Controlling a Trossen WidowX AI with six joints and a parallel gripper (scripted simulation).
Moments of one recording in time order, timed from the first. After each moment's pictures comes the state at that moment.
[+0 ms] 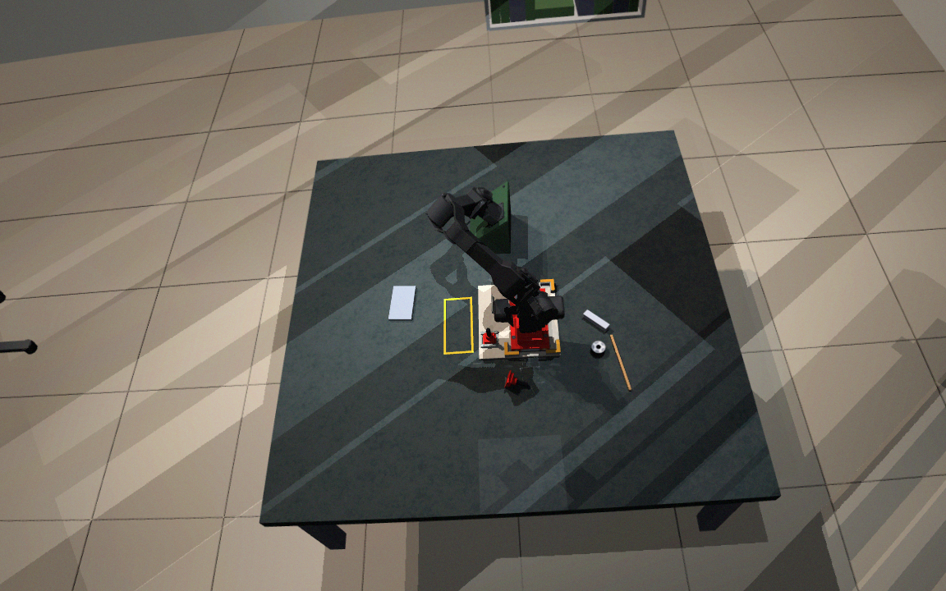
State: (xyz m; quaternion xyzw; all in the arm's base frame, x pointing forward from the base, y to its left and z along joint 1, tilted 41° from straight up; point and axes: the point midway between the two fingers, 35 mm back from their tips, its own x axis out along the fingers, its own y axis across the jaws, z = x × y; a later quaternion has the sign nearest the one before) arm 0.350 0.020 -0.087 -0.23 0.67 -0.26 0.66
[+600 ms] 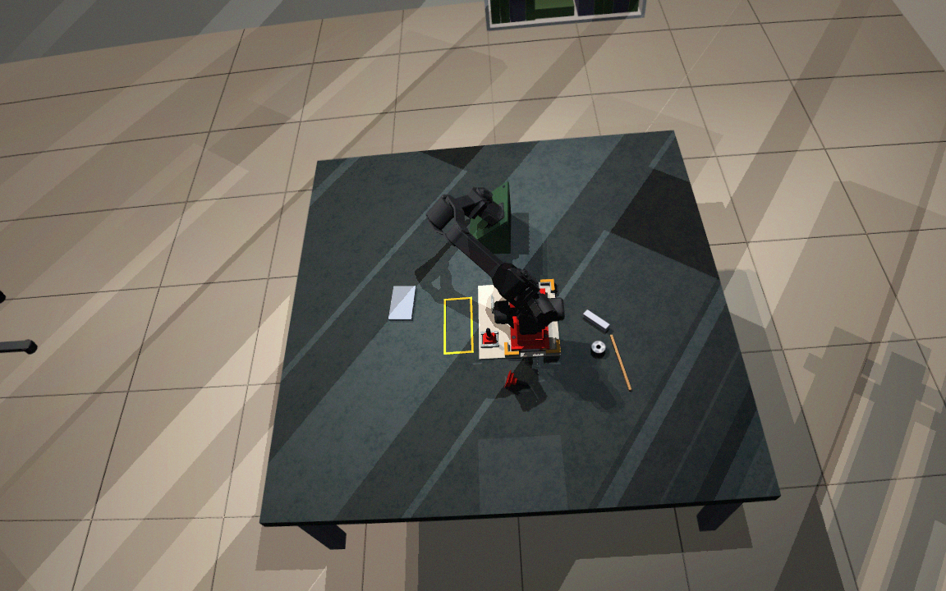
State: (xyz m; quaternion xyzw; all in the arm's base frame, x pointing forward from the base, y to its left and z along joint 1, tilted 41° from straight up) arm 0.350 0.014 -0.093 -0.23 0.67 -0.26 0.66
